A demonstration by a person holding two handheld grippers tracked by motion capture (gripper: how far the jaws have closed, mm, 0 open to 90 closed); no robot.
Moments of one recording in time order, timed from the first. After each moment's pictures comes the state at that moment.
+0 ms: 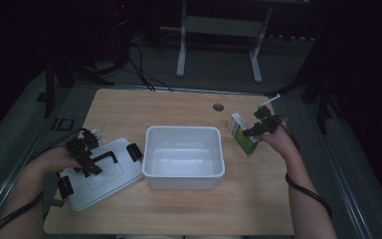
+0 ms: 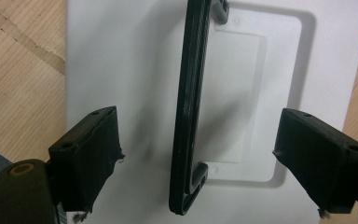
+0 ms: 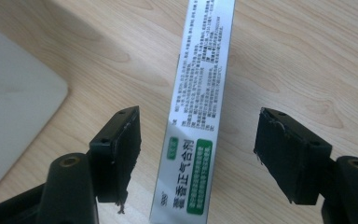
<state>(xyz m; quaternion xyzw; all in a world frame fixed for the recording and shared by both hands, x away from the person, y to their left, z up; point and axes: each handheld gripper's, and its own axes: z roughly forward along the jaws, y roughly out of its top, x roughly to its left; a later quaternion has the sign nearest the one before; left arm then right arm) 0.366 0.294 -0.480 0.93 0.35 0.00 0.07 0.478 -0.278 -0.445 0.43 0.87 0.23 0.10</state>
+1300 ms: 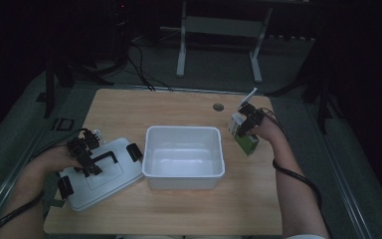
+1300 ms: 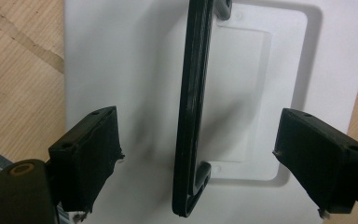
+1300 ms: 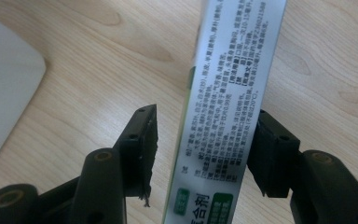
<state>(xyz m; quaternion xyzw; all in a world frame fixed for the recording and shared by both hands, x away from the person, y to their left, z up) 0.368 0.292 -0.482 0.94 0.35 0.00 0.07 0.518 -0.241 -0.457 0.43 0.90 0.08 0.03</state>
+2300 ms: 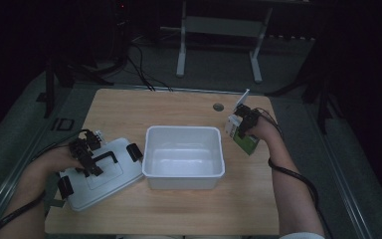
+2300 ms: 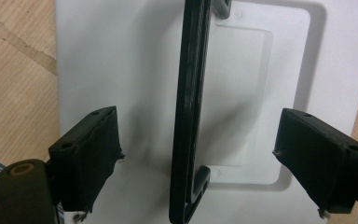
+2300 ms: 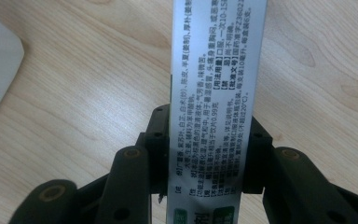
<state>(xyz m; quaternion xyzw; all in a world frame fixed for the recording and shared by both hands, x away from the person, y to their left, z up) 0.368 0.289 -0.484 0.94 0.34 -0.01 0.06 0.521 -0.227 -0.464 0.41 0.91 0.02 0.03</state>
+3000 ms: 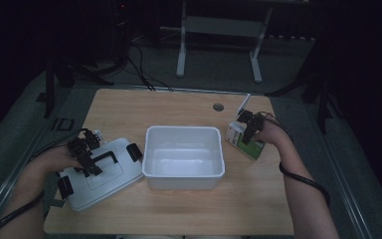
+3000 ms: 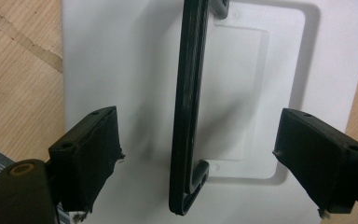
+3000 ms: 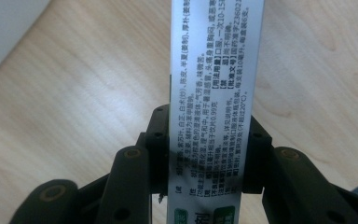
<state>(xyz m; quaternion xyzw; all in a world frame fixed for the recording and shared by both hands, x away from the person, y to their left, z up) 0.366 0.290 -0.479 0.94 0.35 0.00 0.06 0.492 -0.233 -0.452 0.35 0.94 0.01 0.02</state>
